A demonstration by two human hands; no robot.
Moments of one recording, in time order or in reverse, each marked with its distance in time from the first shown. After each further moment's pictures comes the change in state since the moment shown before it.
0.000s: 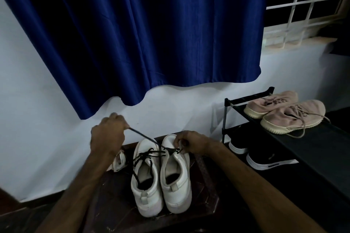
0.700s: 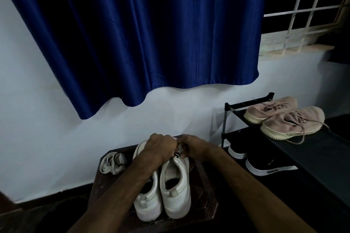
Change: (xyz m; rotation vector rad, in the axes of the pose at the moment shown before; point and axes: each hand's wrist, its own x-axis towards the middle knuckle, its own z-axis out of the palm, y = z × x) left_hand -0.003 0.113 0.010 0.106 -0.417 0.446; right_hand 0.005 0.005 0.005 -0.018 0.003 -0.031
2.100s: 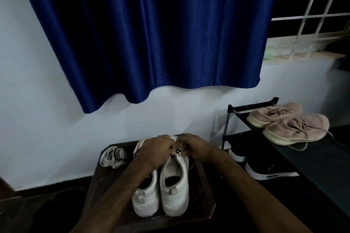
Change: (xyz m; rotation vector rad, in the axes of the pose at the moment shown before) left_hand -0.011 -0.013 0.032 -0.417 0.198 -0.045; right_hand -0.001 0.010 0.003 -0.079 0.068 -0.114
